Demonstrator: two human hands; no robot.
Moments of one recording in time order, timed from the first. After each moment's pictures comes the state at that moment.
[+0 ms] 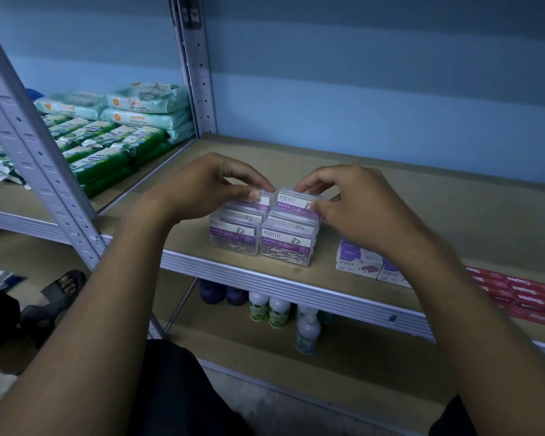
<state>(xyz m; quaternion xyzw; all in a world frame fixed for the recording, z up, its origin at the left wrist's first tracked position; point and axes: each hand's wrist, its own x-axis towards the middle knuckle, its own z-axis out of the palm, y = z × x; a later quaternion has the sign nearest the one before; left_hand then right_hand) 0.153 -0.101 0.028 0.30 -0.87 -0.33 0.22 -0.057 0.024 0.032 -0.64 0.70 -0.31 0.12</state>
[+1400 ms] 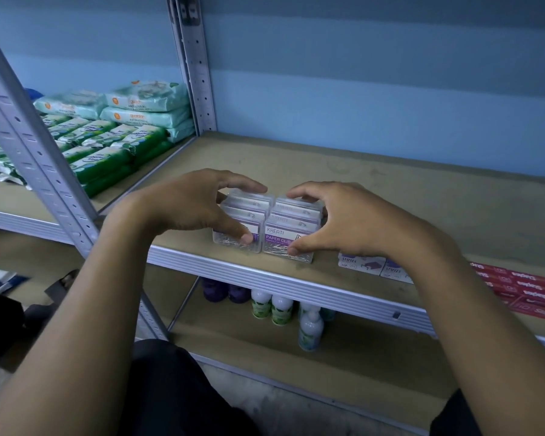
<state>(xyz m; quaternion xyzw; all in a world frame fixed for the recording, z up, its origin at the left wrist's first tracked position) 0.169 -0.085 0.033 0.36 -0.86 -0.35 0.10 -0.053 0.023 0.031 -0.71 0.68 -0.15 0.14</state>
